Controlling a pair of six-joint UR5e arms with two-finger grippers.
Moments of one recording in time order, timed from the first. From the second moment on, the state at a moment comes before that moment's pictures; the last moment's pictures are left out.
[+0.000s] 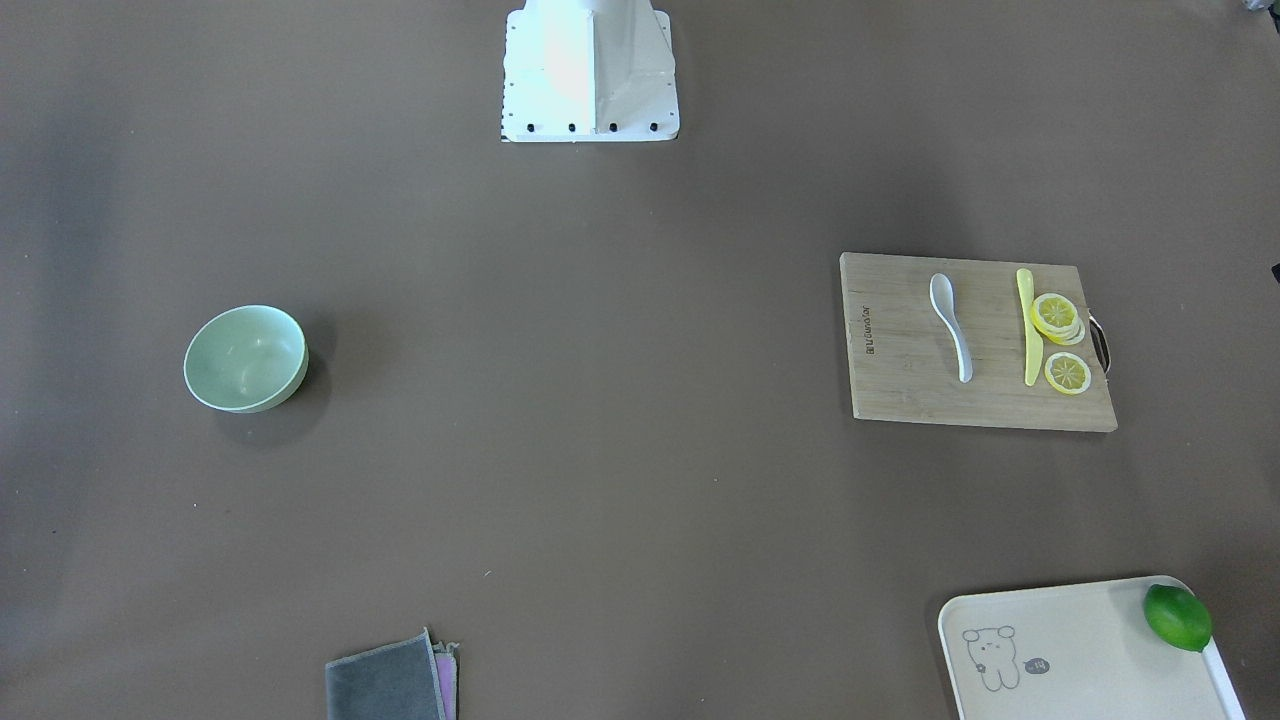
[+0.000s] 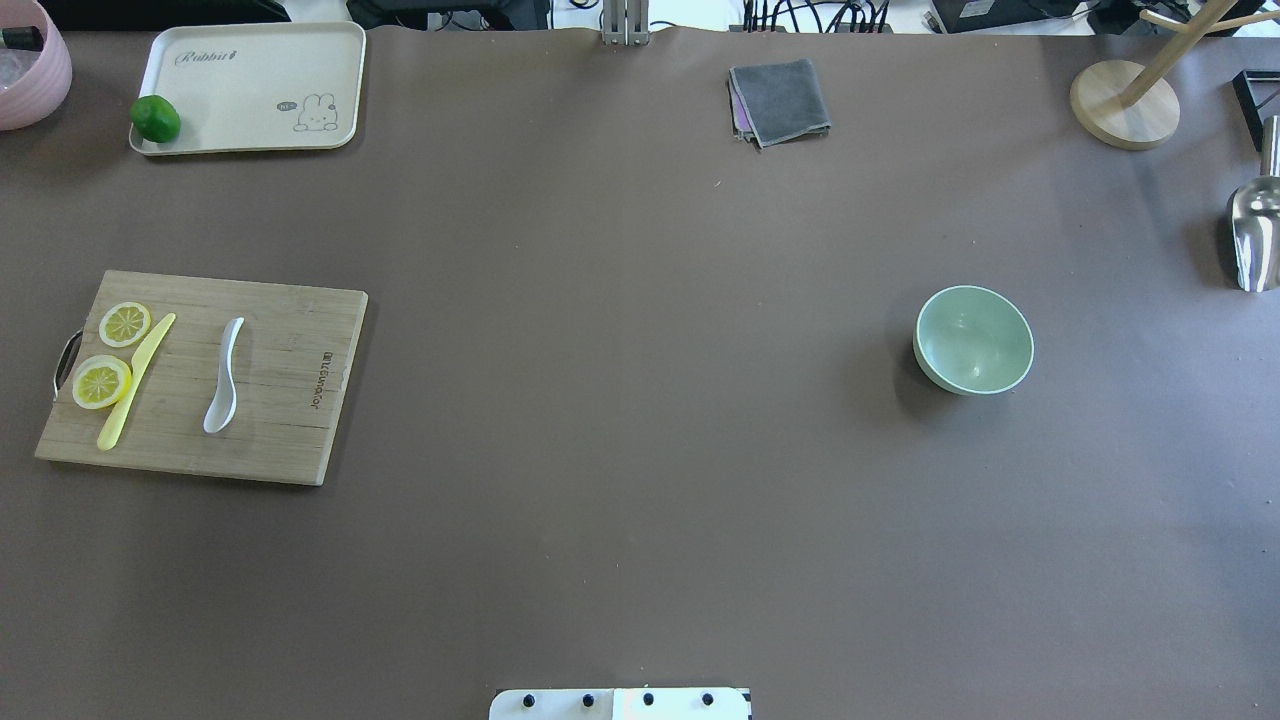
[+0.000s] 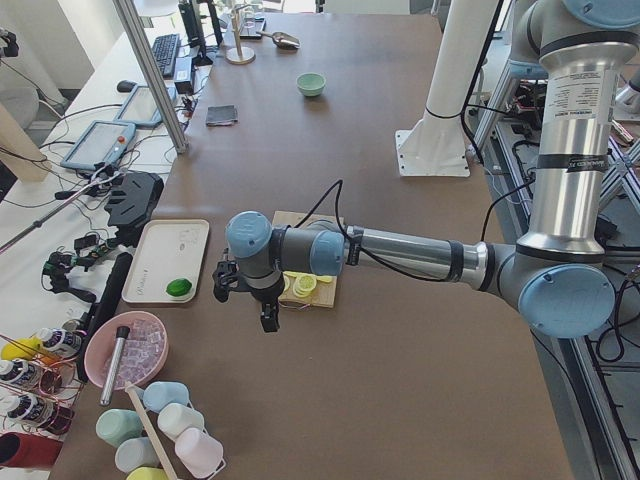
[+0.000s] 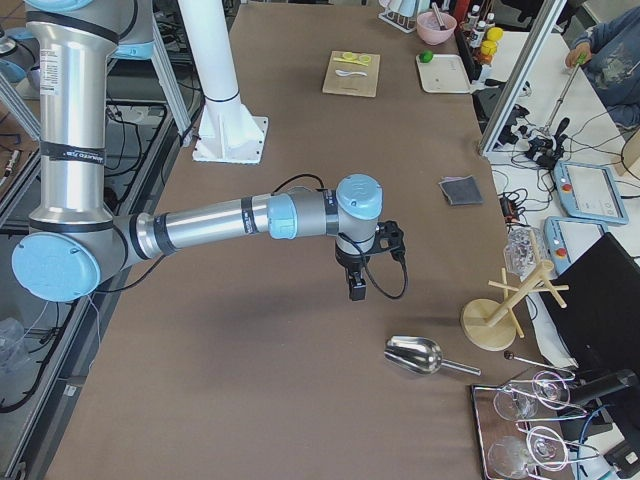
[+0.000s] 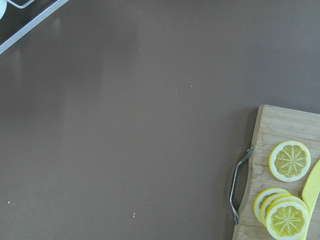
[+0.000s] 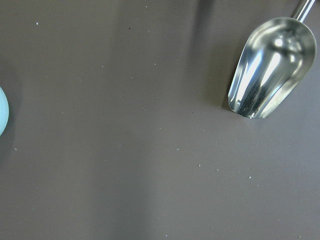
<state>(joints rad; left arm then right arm) -1.48 -1.60 -1.67 -1.52 -2.38 -0.17 1.47 -1.66 1.89 -1.66 2.35 -0.06</state>
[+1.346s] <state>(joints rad) -1.48 -1.60 -1.68 -1.54 -2.37 -0.18 1.47 -1.67 1.89 -1.66 2.37 -0.06</state>
